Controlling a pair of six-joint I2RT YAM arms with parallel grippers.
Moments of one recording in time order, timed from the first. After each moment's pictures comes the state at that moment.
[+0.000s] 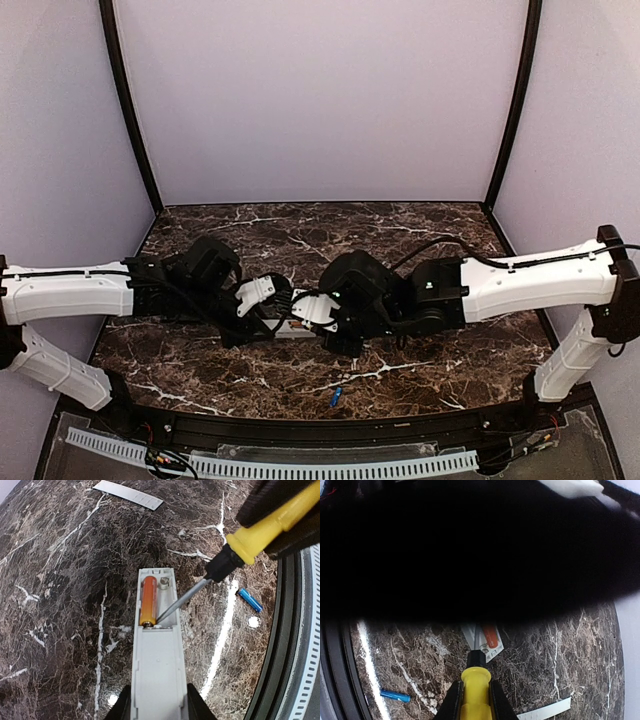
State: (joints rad) left arm -0.92 1.28 0.83 -0.45 0.19 0.24; right arm 1.31 1.60 1.24 -0.47 0.24 -0.26
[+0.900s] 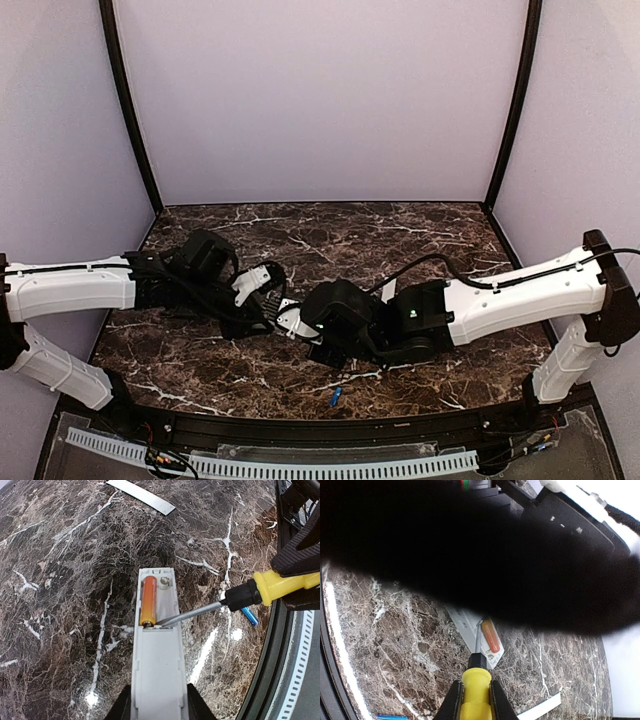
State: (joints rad) left arm -0.84 1.29 0.85 -0.45 0.27 0.15; right arm 1.42 1.66 1.24 -0.36 0.49 -0.19
